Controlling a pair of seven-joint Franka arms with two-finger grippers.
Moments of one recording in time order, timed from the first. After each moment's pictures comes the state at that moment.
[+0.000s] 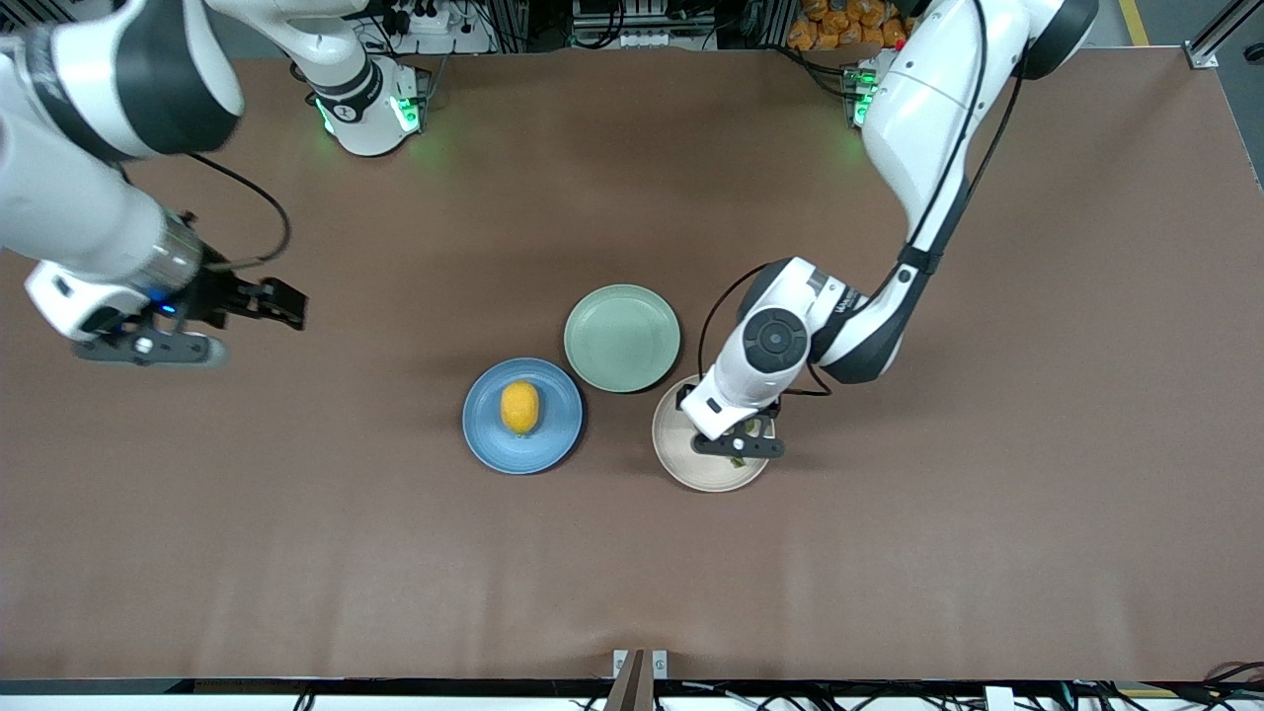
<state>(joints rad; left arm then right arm) -0.44 0.79 -0.19 -1.45 0.08 2.25 -0.53 0.02 0.16 0.19 -1.64 -0.03 1.73 0.25</state>
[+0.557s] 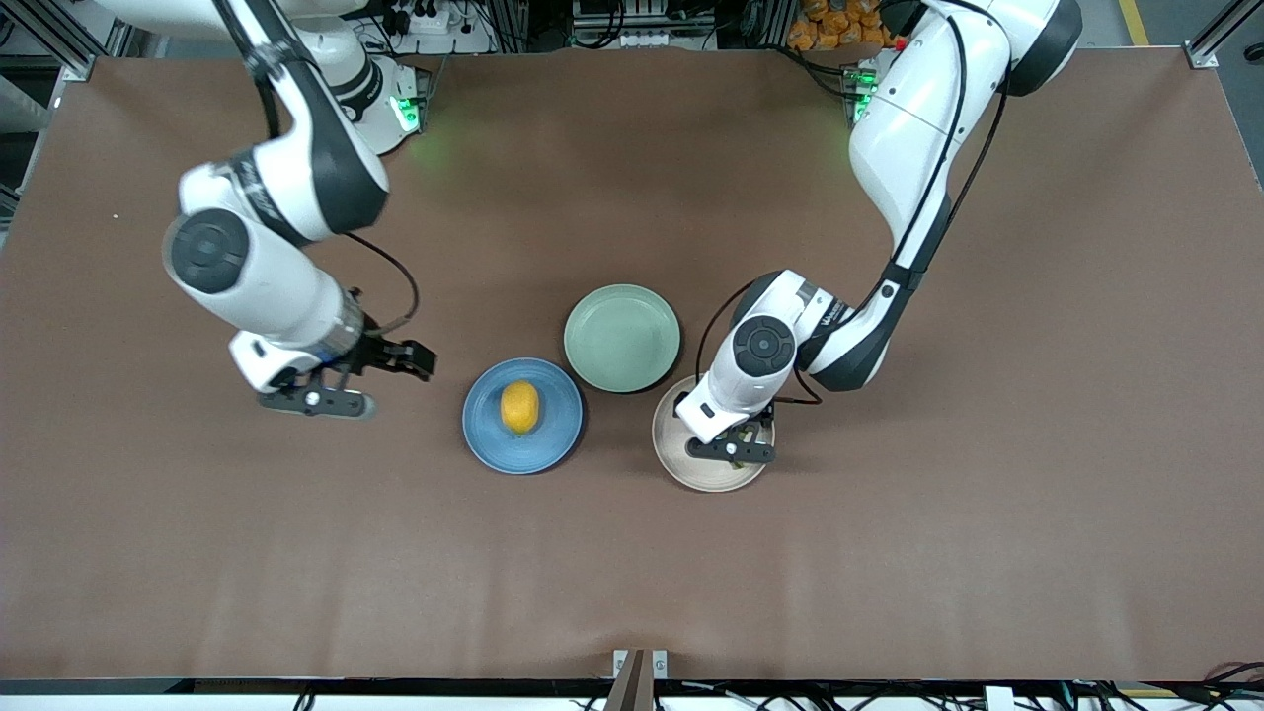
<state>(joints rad) -0.44 0.84 -0.17 -1.45 0.16 2.34 -0.53 0.09 0.32 0.27 -1.75 -0.03 2.06 0.49</state>
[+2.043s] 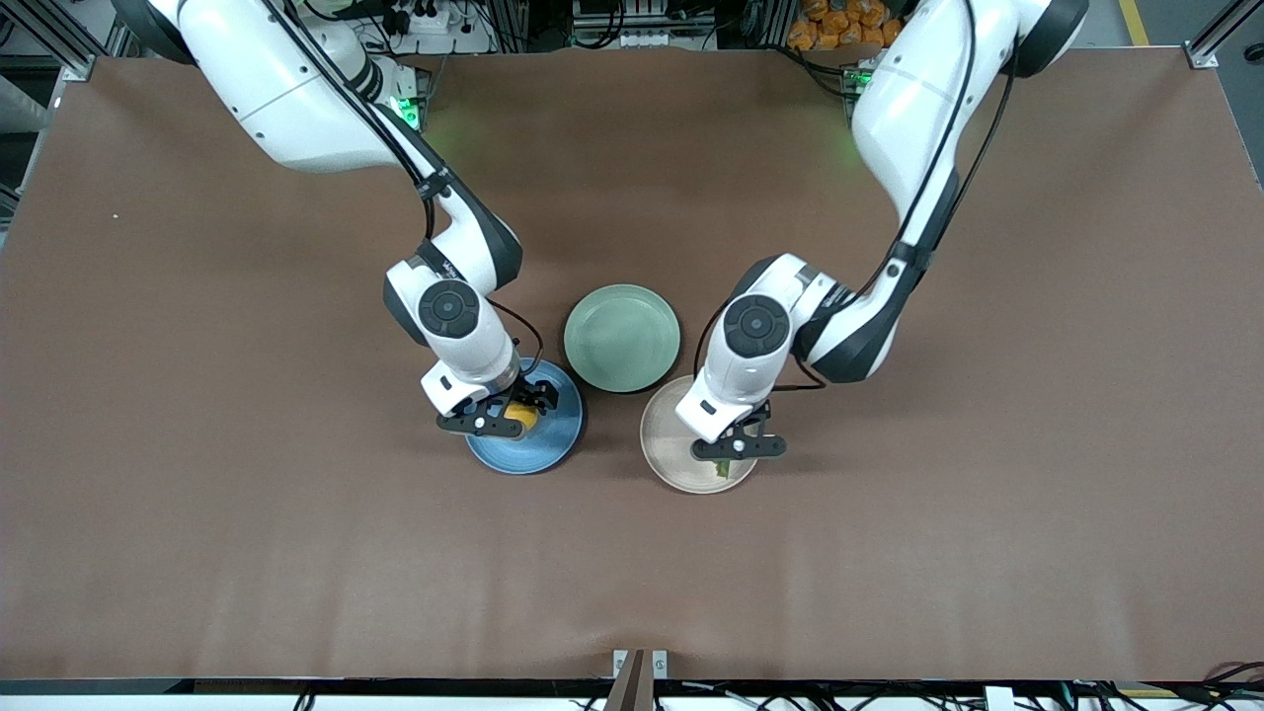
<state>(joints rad) -0.46 0.74 -0.15 -1.43 0.18 2.25 -0.72 0.26 0.67 0.28 -1.75 -0.32 2.46 0.83</state>
